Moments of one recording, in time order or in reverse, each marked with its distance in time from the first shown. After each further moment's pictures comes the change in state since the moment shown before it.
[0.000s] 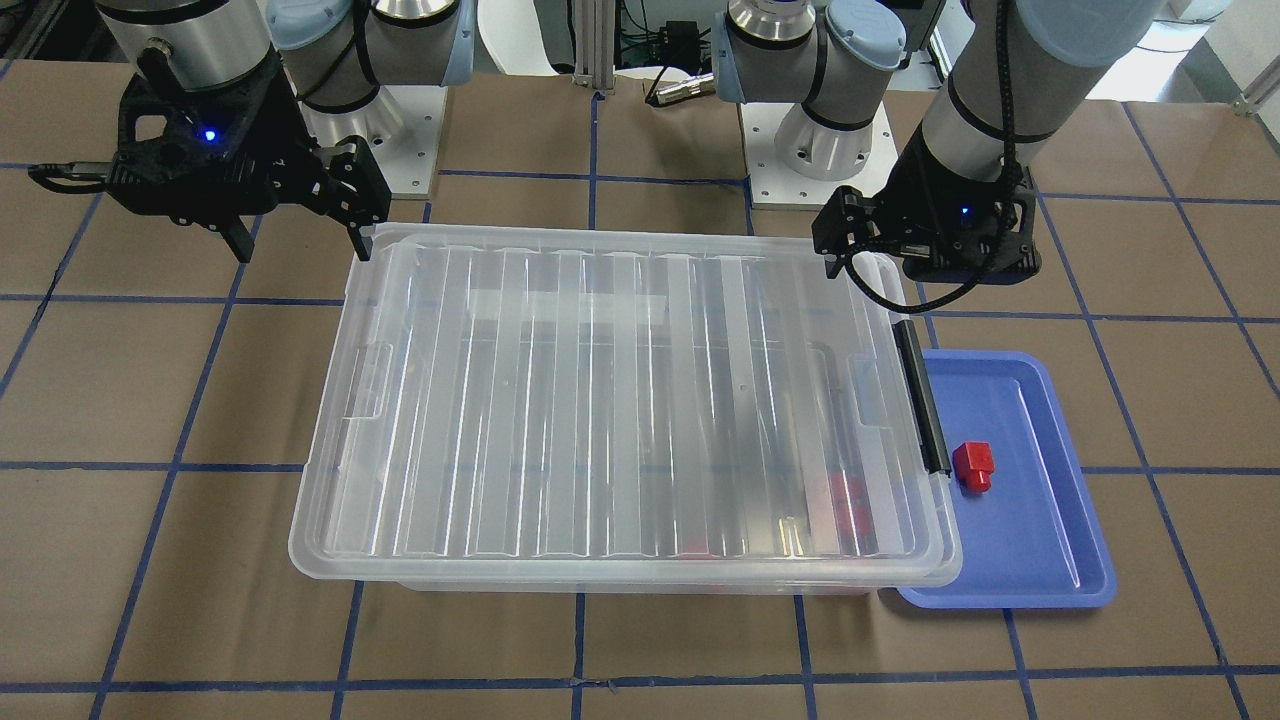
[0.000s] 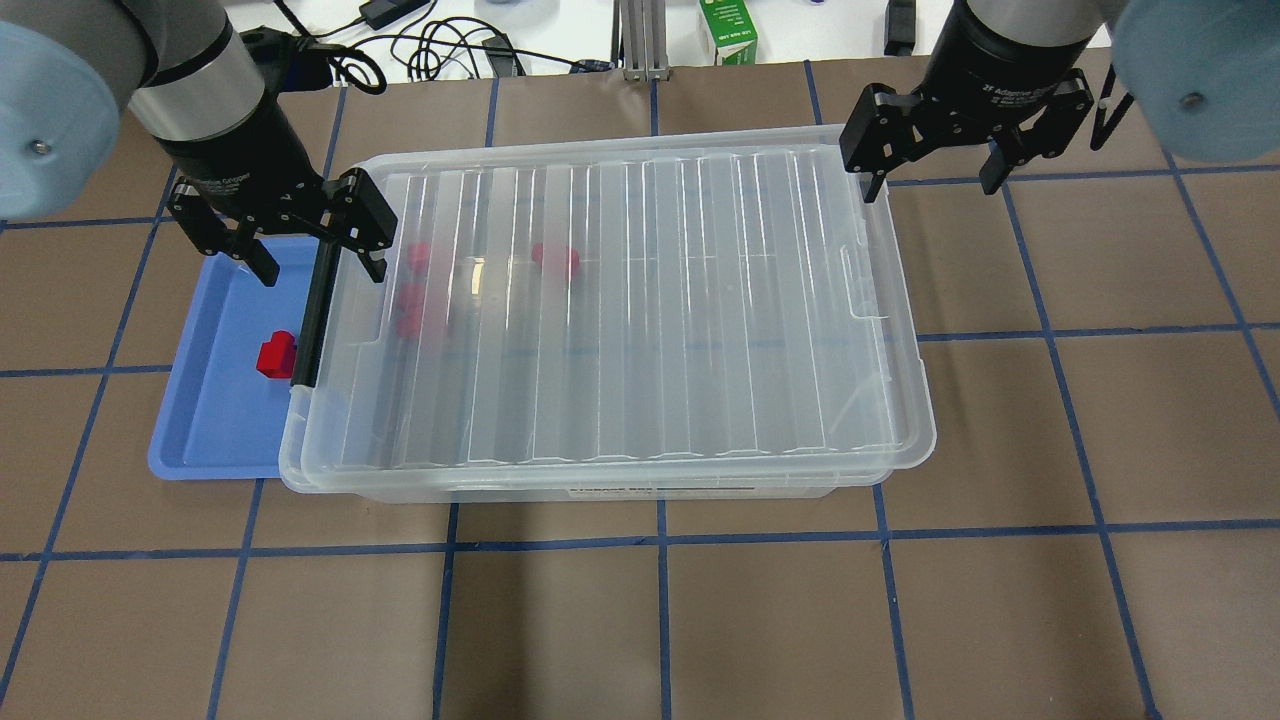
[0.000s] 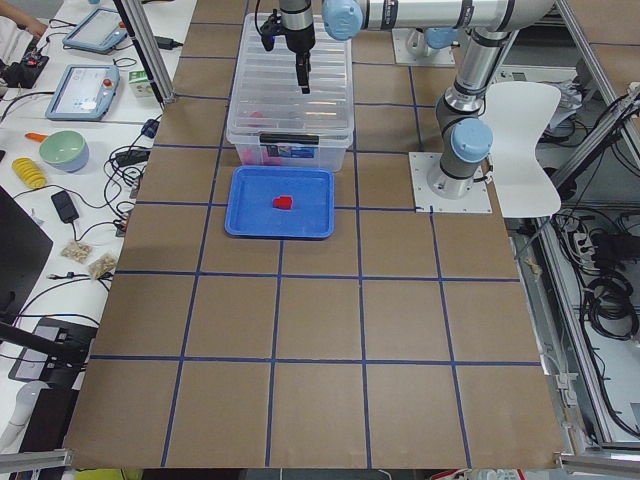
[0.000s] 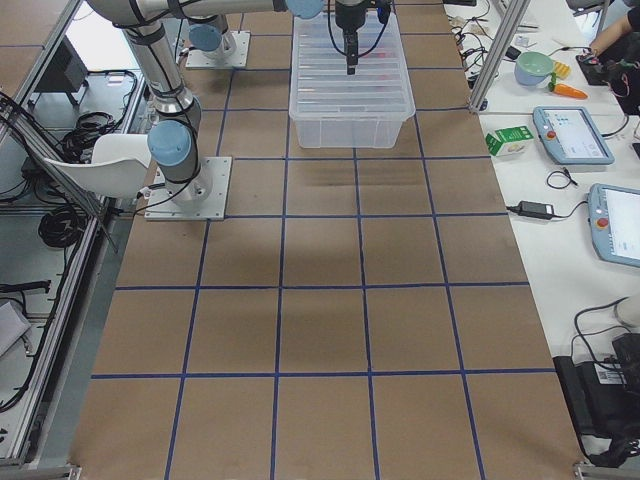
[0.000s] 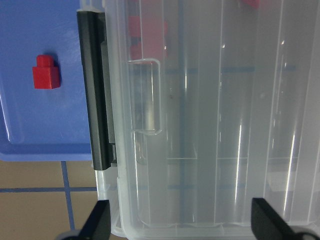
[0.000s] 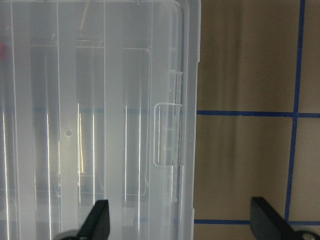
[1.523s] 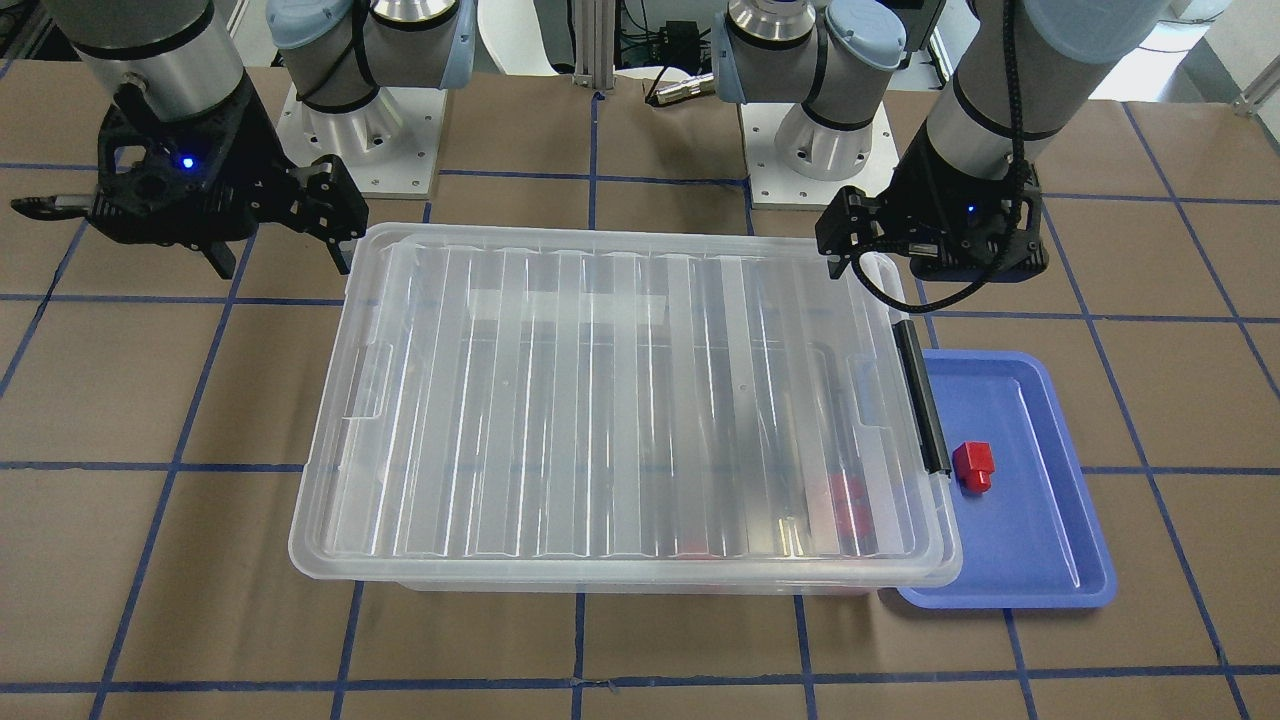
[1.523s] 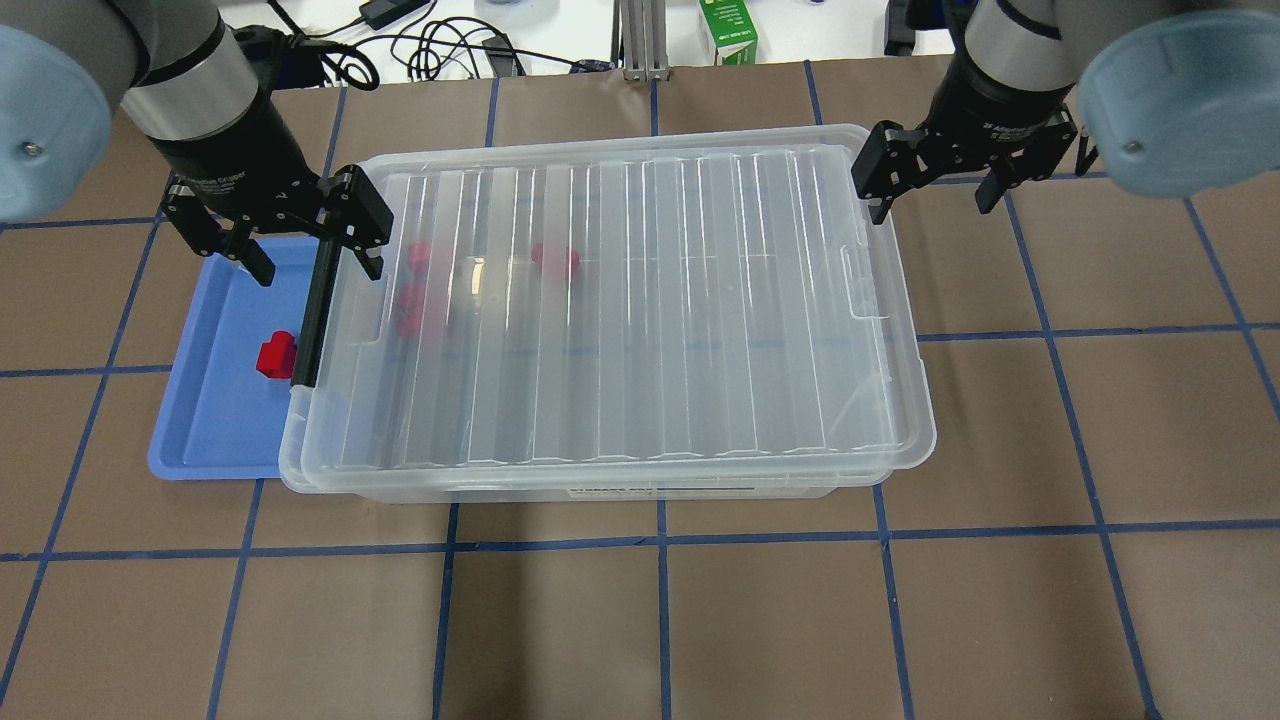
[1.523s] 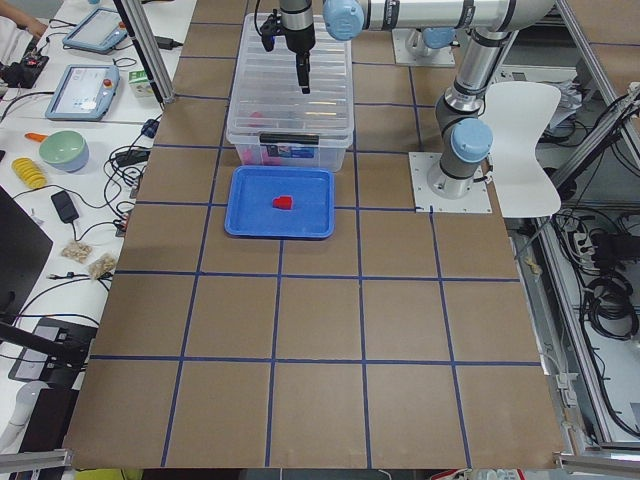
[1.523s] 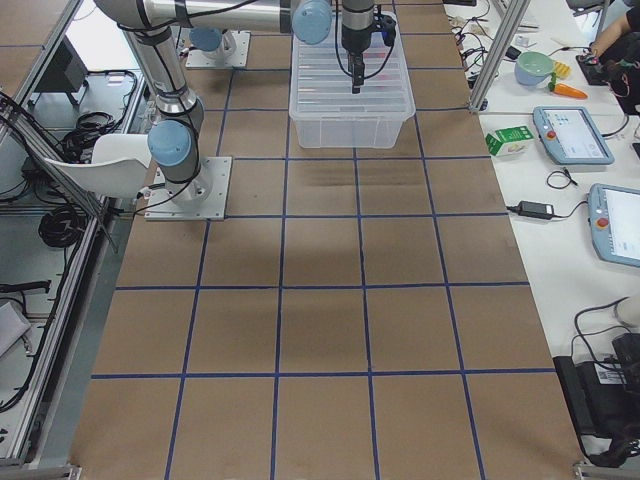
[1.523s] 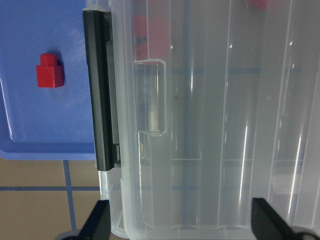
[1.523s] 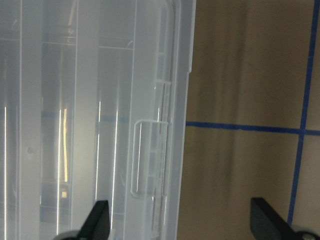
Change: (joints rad) left arm 0.005 0.008 -0.002 0.003 -0.001 -0.019; right arm -0.050 0.053 0.129 -0.173 0.013 -0.096
